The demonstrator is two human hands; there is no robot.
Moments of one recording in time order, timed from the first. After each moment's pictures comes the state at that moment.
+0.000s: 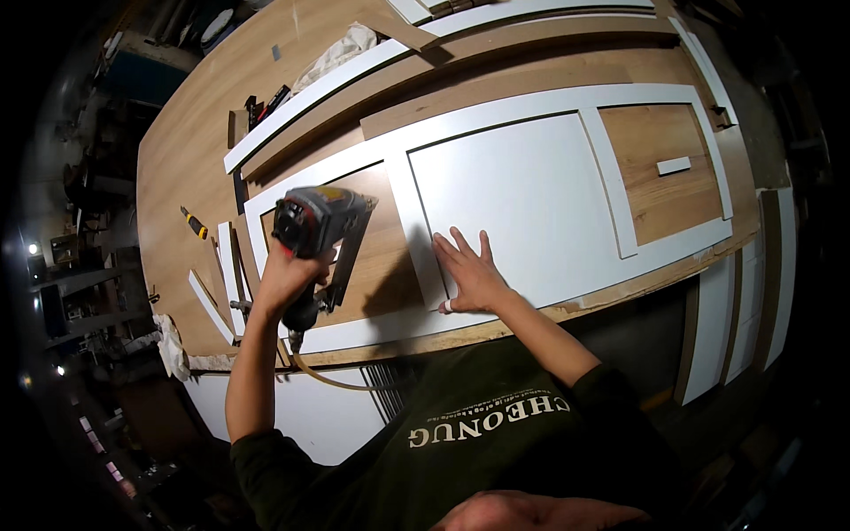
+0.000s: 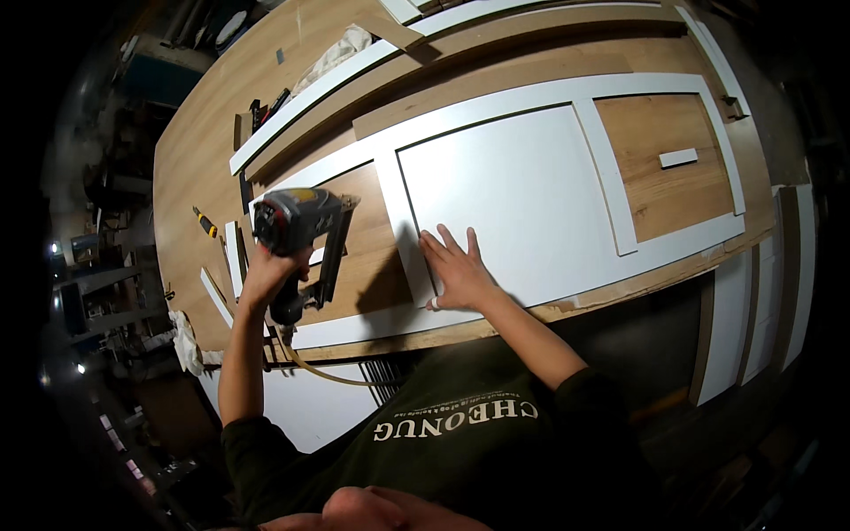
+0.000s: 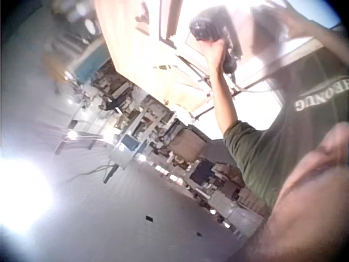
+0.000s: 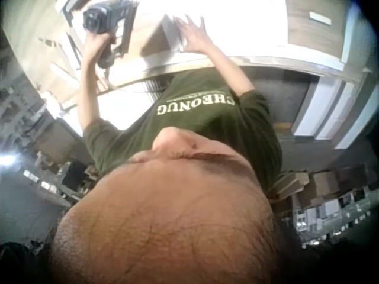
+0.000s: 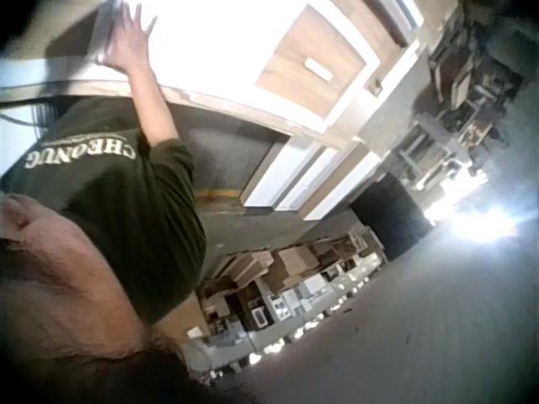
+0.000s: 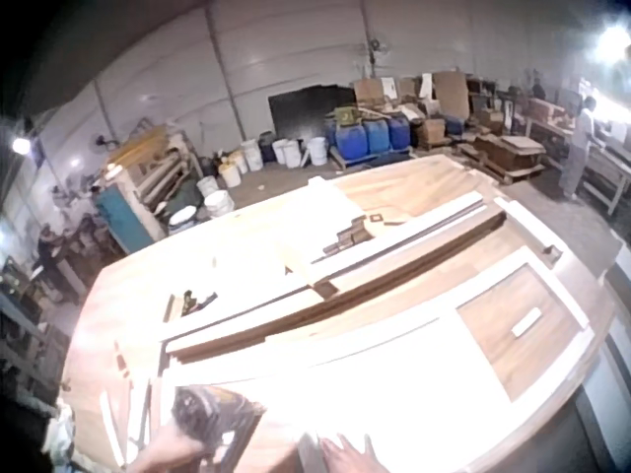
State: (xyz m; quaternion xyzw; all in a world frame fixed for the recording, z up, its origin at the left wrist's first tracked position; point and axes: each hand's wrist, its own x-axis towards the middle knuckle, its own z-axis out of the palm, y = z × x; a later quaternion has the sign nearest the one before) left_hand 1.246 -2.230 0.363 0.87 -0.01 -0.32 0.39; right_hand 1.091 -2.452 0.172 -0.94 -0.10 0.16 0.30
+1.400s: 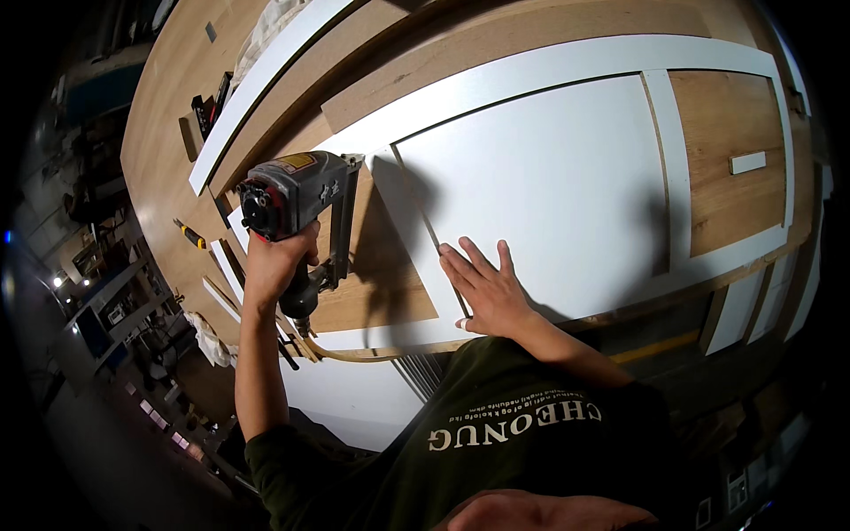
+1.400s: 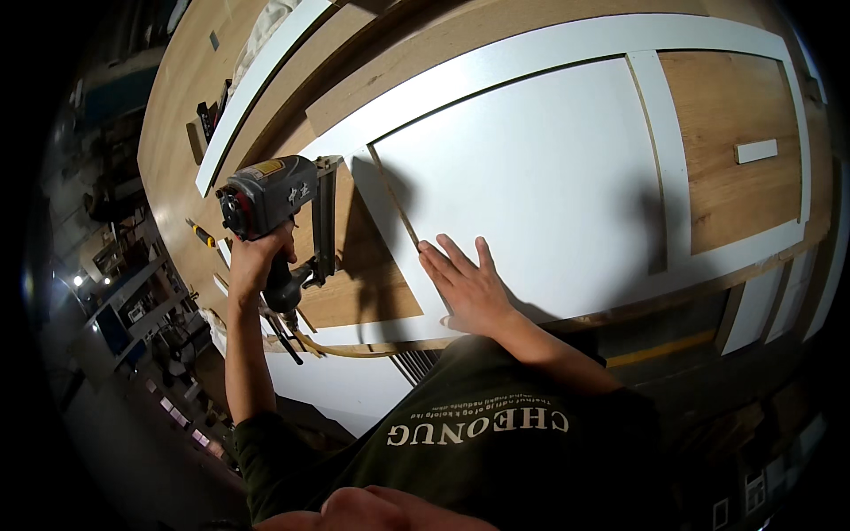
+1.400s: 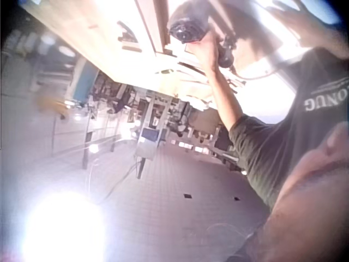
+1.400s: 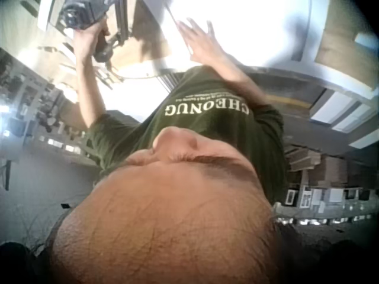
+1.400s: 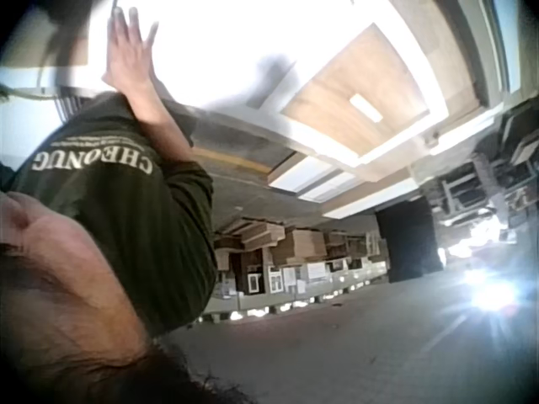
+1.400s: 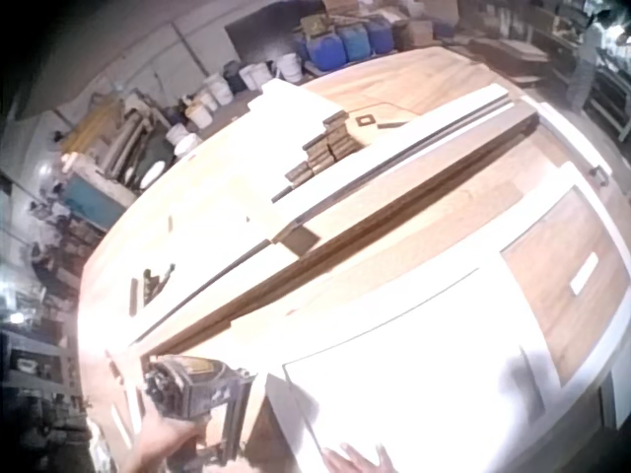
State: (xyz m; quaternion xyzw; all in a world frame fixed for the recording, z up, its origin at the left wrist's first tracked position) left_hand 1.343 -2.297 0.301 0.88 0.05 -0.33 0.33; right_hand 1.105 -2.460 0.157 -0.91 -0.09 0.20 0.35
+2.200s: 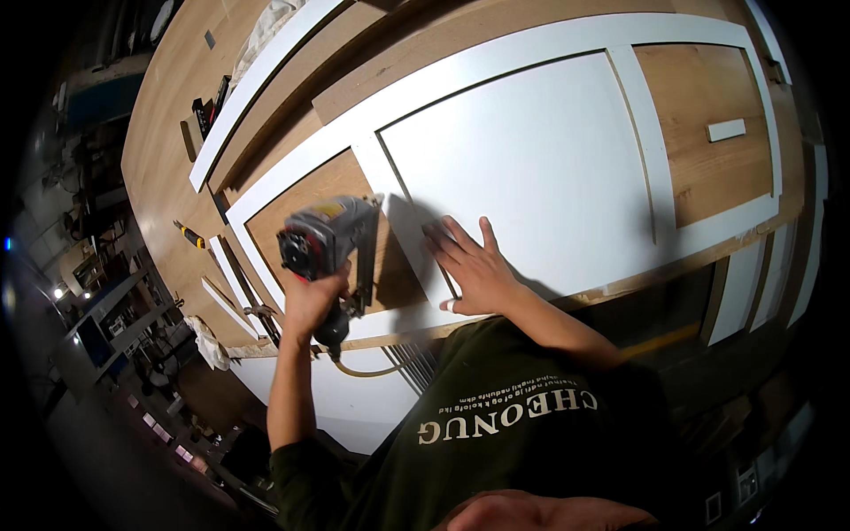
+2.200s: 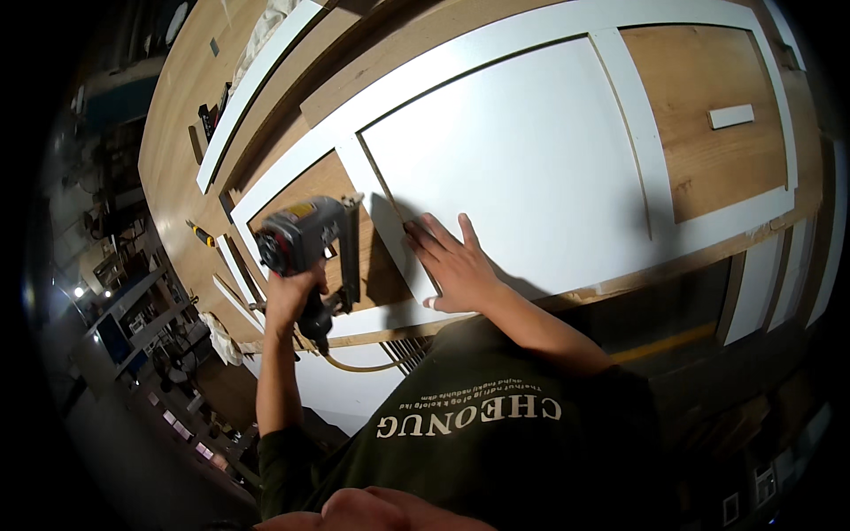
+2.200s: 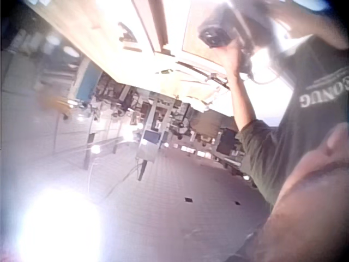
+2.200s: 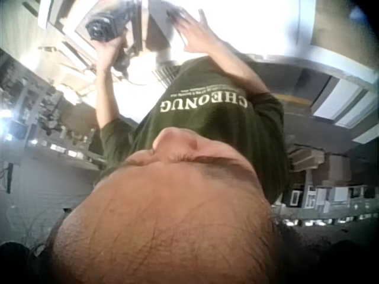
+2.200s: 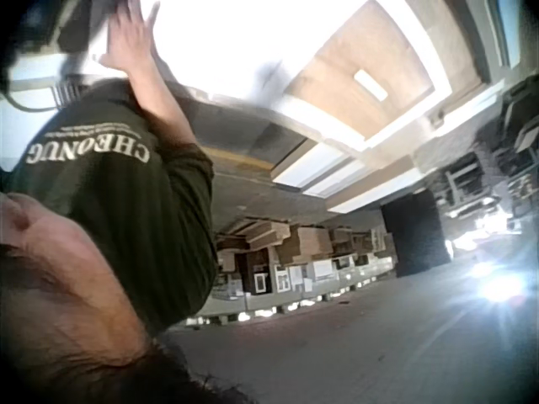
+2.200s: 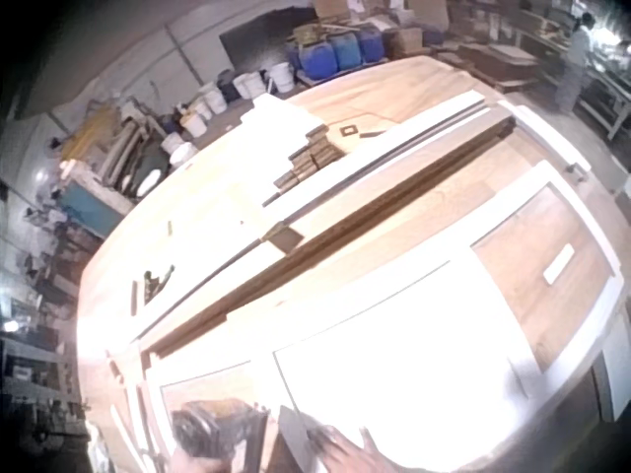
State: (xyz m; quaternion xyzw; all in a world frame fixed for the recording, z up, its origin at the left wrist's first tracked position) left_hand 1.255 -2.269 0.287 0.86 0.09 -0.35 0.35; right_hand 1.103 -2.463 0.160 -0.90 -0.08 0.18 0.39
